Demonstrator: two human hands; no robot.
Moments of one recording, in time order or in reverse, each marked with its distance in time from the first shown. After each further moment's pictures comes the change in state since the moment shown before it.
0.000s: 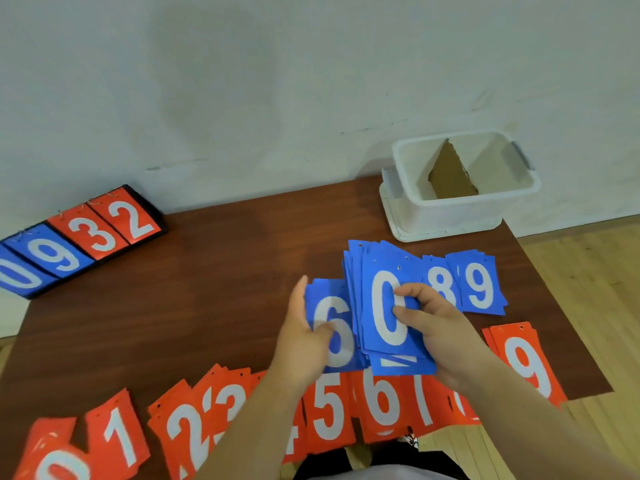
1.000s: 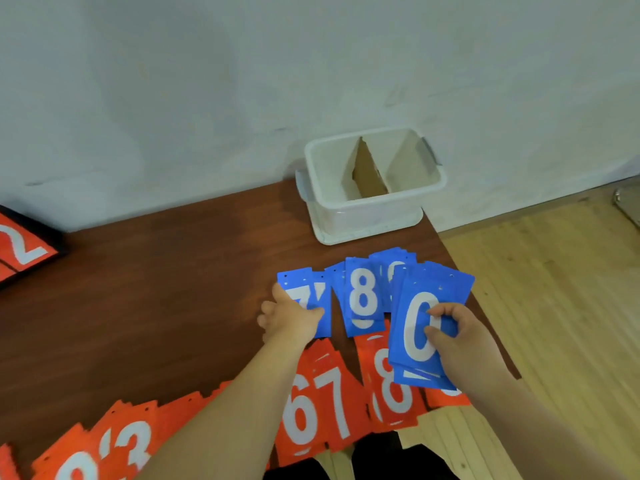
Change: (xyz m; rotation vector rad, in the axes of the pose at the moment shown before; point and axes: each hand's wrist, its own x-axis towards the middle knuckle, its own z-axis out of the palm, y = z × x) left_hand 0.104 -0.023 0.160 0.760 0.171 -0.292; right_hand -0.002 -0.001 -0.177 -0.588 0.504 -0.073
